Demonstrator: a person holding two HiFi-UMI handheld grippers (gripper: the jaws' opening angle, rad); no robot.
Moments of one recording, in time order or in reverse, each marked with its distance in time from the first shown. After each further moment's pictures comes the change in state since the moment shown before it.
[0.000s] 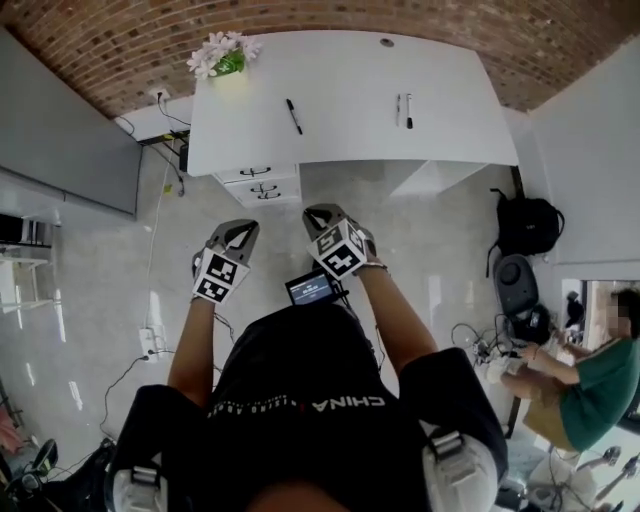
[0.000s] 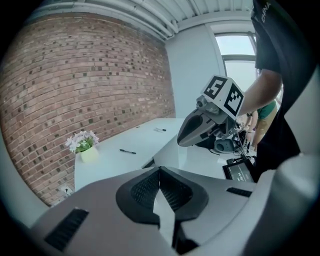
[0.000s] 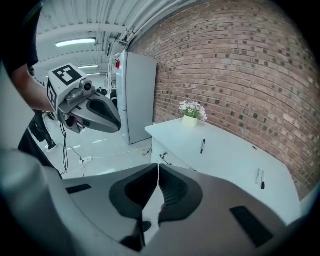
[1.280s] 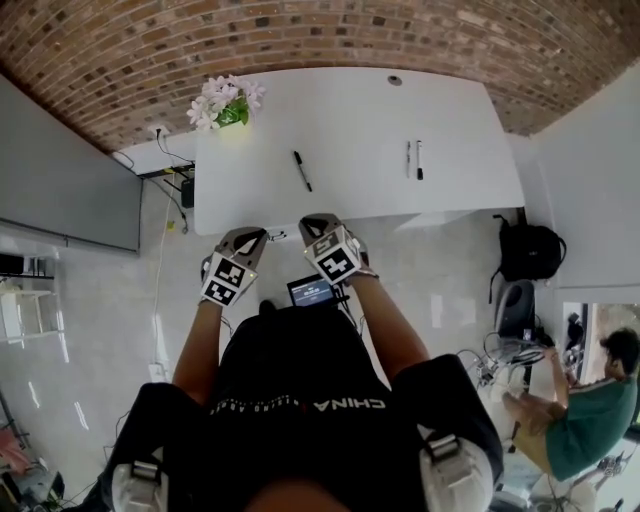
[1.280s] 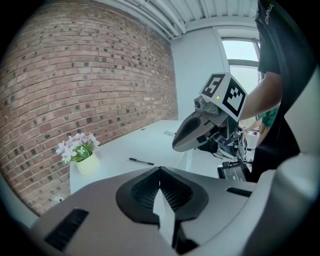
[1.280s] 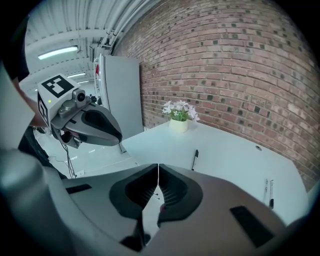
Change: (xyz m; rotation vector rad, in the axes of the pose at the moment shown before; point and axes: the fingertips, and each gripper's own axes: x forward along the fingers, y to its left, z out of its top) left arm 0.084 0.140 0.042 -0.015 -0.020 -0.056; right arm 0.101 -0.102 0.091 0.129 0.005 -0.011
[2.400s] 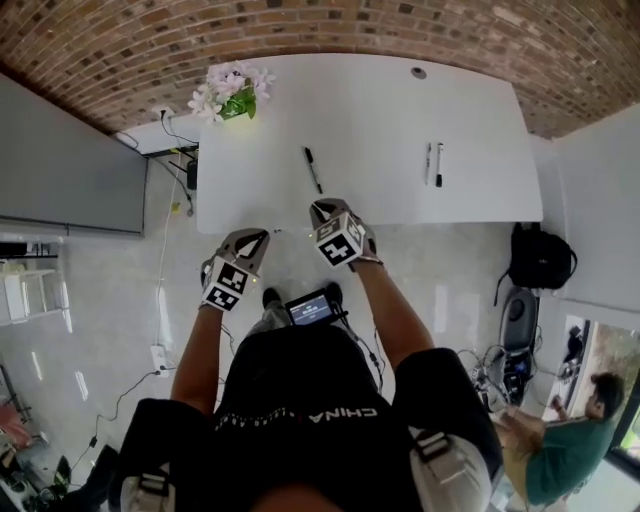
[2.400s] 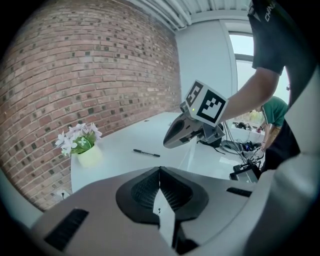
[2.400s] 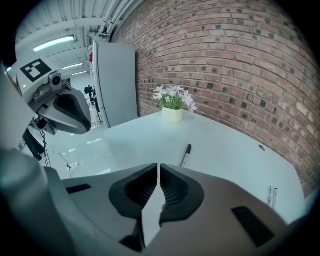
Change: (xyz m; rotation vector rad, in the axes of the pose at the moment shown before) left arm 0.028 0.025 -0.017 -0.017 0.084 0.017; right arm 0.068 -0.065 -0.010 -0.037 0.092 -0.028
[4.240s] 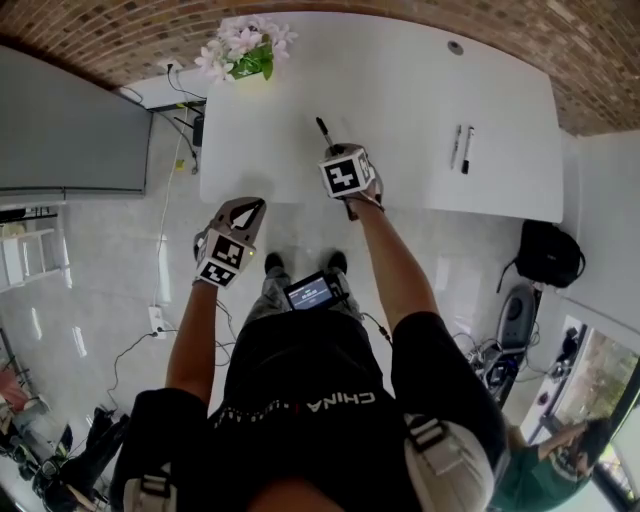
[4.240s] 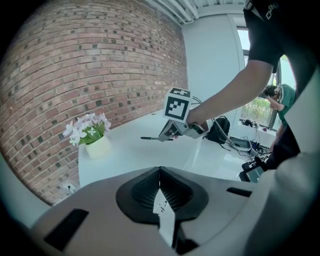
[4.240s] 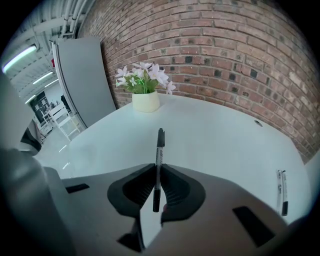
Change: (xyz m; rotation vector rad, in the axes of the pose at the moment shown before) left arm 0.009 0.040 -0.037 -0.032 0.075 0.061; right arm 0.091 -0.065 0.005 0.254 0.145 -0.083
